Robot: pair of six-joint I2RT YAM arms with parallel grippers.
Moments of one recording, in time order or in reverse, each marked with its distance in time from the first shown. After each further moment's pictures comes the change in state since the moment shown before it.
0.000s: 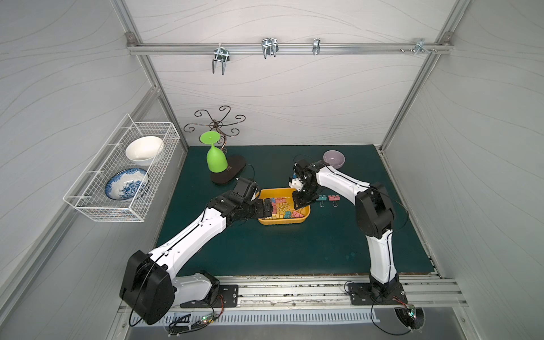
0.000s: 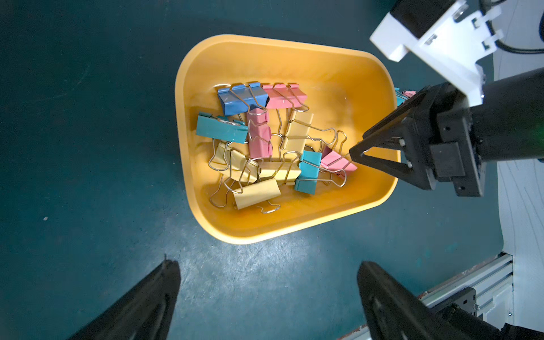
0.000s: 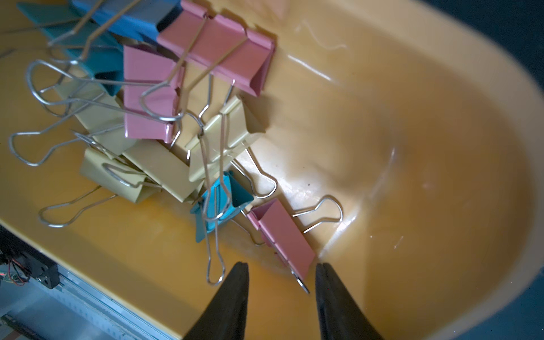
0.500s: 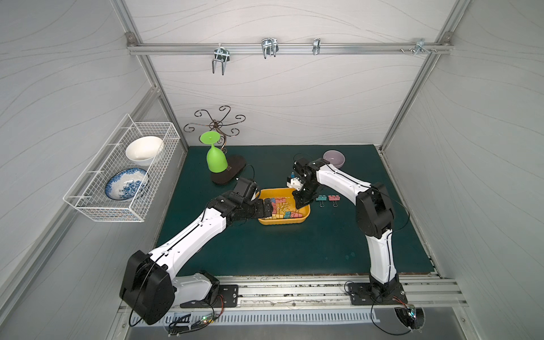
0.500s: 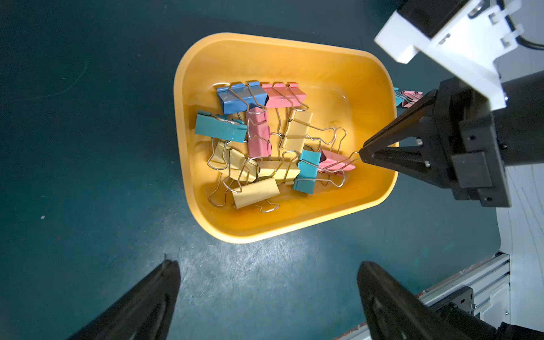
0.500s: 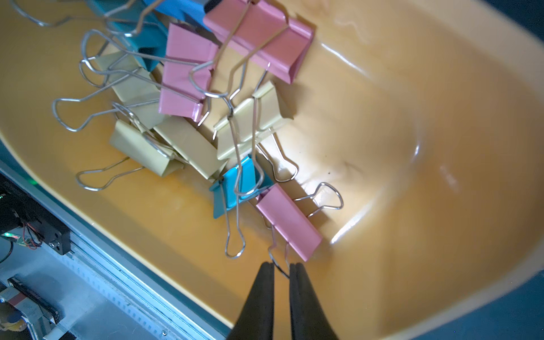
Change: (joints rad) left arm 0.000 0.000 0.000 0.000 0.006 0.000; right arm 0.000 0.003 0.051 -0.064 -0.039 -0.078
